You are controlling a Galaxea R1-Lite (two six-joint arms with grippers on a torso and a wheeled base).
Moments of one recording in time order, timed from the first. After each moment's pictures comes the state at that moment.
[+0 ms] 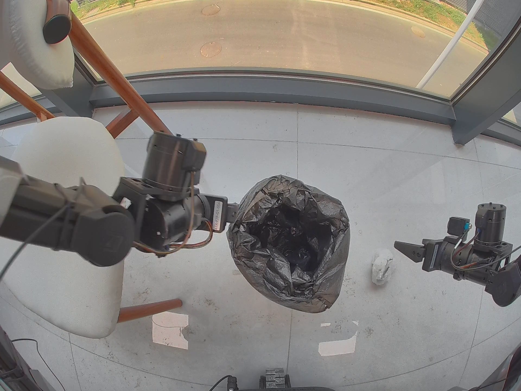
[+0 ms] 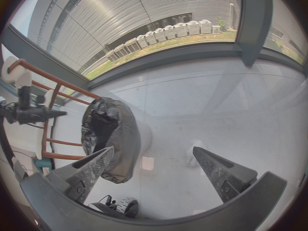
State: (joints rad) left arm -0.59 1.79 -1.11 -0.21 0.36 -0.16; right arm 0.06 1.76 -0.35 -0.91 0.25 0.18
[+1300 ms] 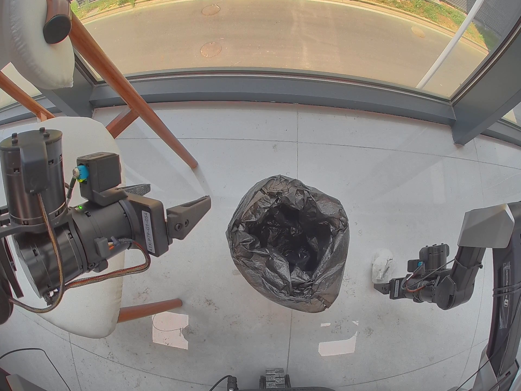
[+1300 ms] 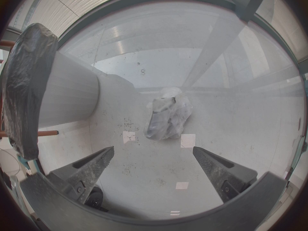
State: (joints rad) left arm -0.65 1.37 -0.77 -0.35 0.20 -0.13; right arm 0.03 2.48 -0.66 -1.01 0.14 0.10
